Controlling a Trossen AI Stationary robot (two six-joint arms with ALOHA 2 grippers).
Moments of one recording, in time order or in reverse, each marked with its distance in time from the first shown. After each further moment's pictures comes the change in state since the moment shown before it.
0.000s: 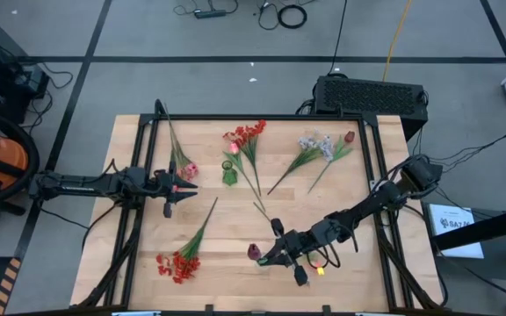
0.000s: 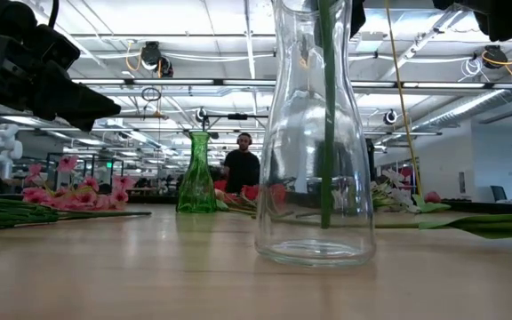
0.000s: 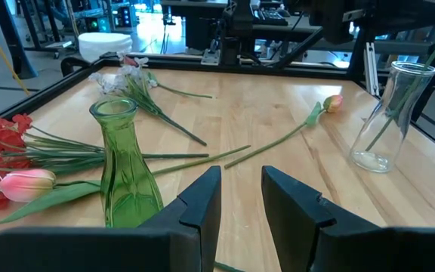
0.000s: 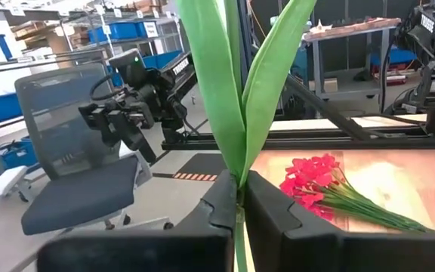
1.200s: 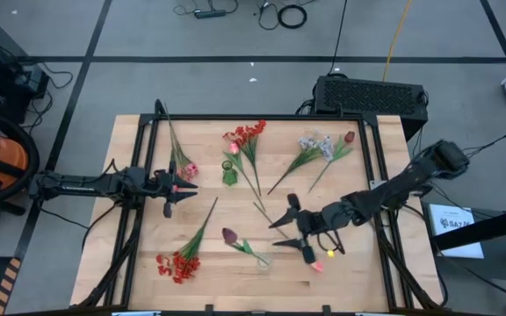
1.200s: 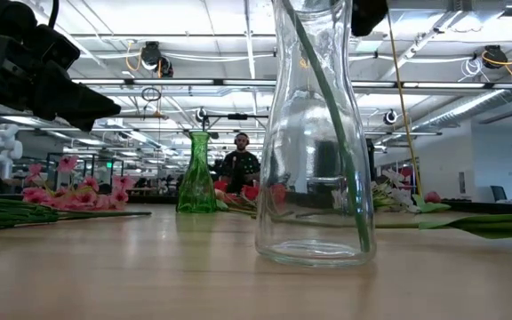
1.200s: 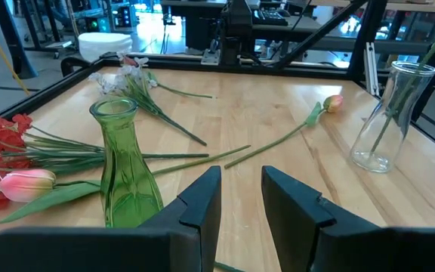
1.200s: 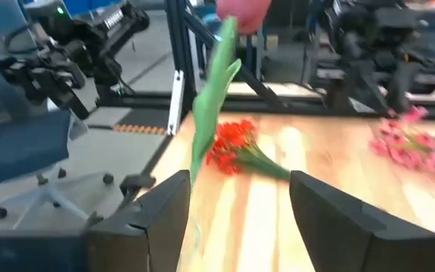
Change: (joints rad) left arm 0.000 0.000 0.000 0.000 0.000 0.000; right arm -0.065 -0.408 0.000 -0.667 0.107 -0.065
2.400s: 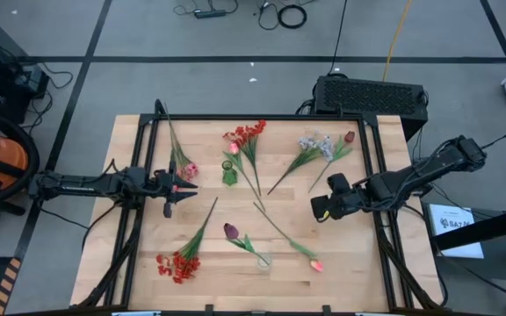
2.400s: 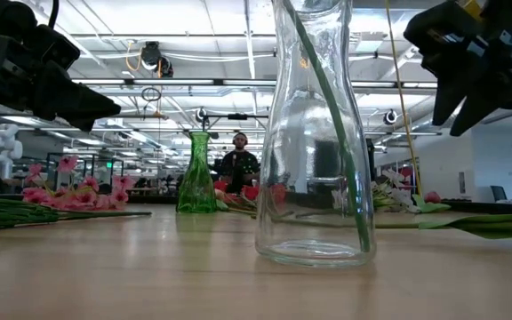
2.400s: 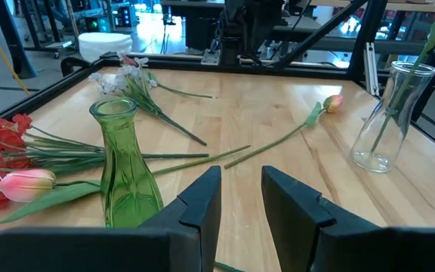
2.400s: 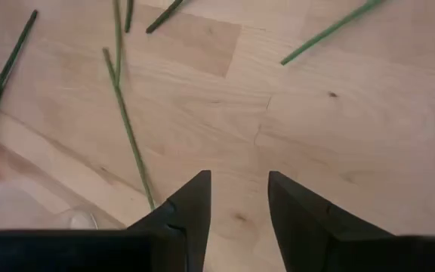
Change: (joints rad) left arm 0.000 0.000 0.000 0.000 0.000 0.000; right arm -0.073 -0.230 0.000 -1.145 0.099 1.455
